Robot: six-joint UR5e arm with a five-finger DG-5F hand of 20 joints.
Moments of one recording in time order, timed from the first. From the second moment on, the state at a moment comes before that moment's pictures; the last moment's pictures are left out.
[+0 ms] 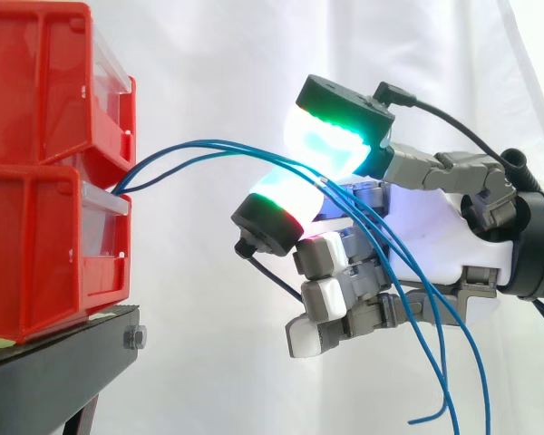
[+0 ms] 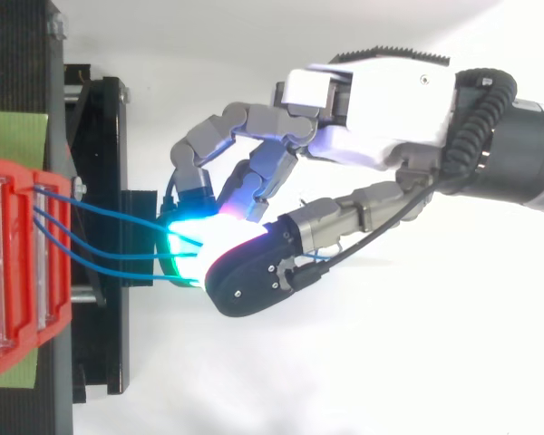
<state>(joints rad) 0.13 -2.29 -1.26 -2.62 -1.39 -0.06</state>
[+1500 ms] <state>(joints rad) 0.13 -2.29 -1.26 -2.62 -1.39 -0.06</state>
